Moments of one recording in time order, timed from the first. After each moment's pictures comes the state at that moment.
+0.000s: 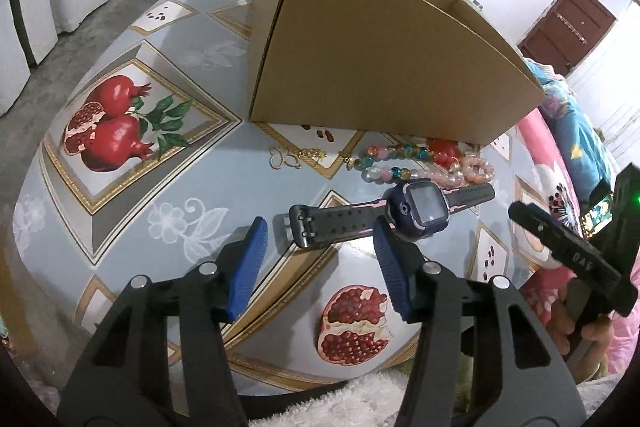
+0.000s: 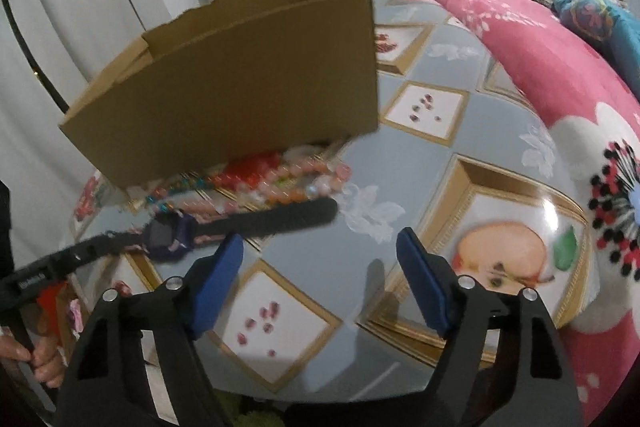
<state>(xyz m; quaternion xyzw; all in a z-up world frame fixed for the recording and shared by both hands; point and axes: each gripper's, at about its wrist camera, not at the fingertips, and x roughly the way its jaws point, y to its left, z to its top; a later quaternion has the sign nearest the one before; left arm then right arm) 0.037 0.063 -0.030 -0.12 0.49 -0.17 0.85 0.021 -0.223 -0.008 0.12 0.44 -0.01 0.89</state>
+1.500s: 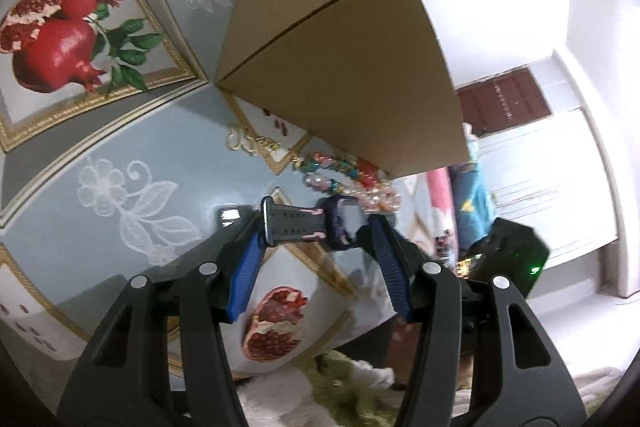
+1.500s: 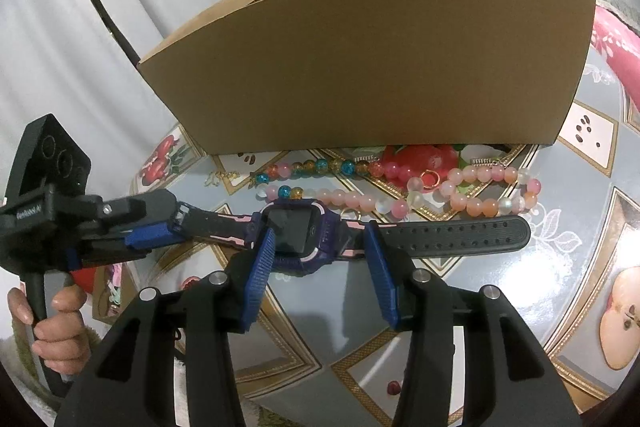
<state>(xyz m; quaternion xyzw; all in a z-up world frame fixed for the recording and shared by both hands) 0.053 0.104 -0.057 -0.36 0.49 -0.29 0.74 0.045 -0.149 -0.029 0.10 0.45 0.15 0.88</state>
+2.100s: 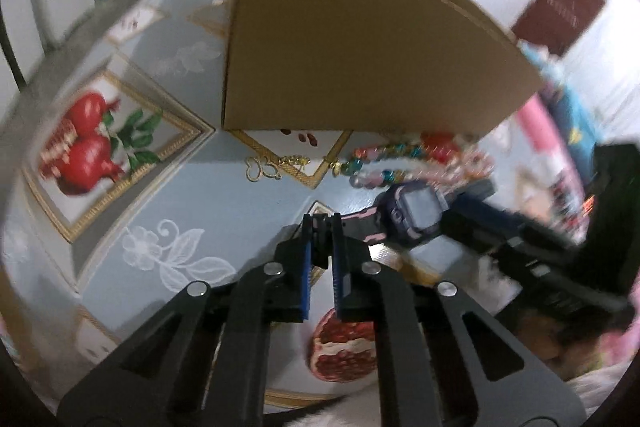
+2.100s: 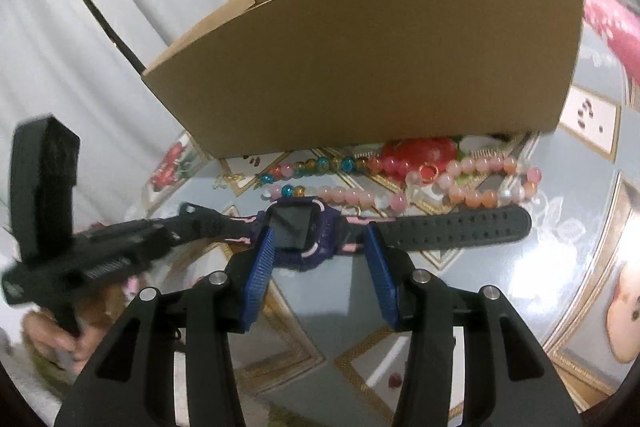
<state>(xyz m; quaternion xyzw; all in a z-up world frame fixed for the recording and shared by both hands) 0.050 0.025 -0.030 -0.06 0.49 -0.18 0.85 0.041 -0.162 -0.027 0.14 0.45 0.17 0.86</state>
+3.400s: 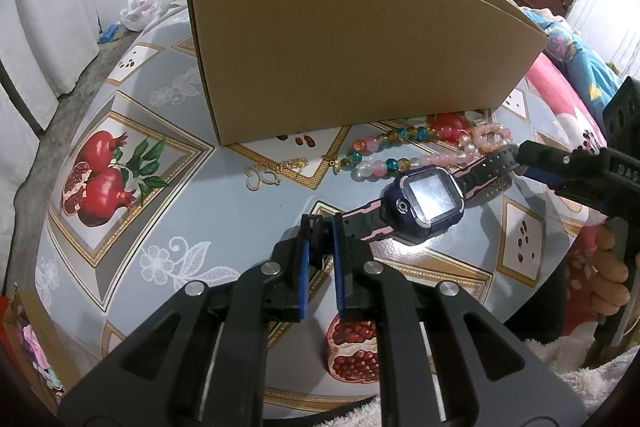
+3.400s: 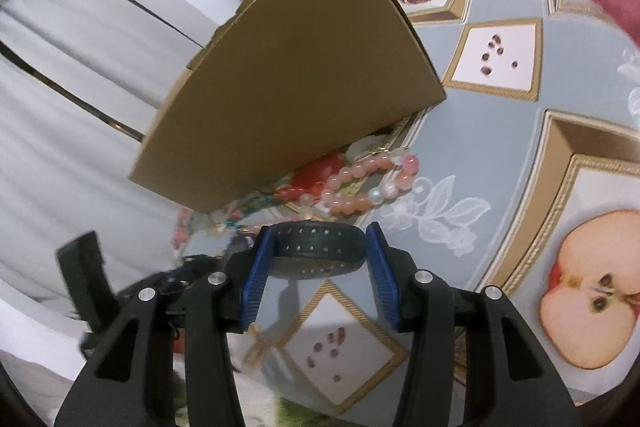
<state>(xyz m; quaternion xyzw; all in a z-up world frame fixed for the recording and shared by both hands) 0.042 0.012 -0.033 0.01 0.47 -0.17 0.86 0.044 -0.264 -0.051 0.32 0.45 0.17 0.82</state>
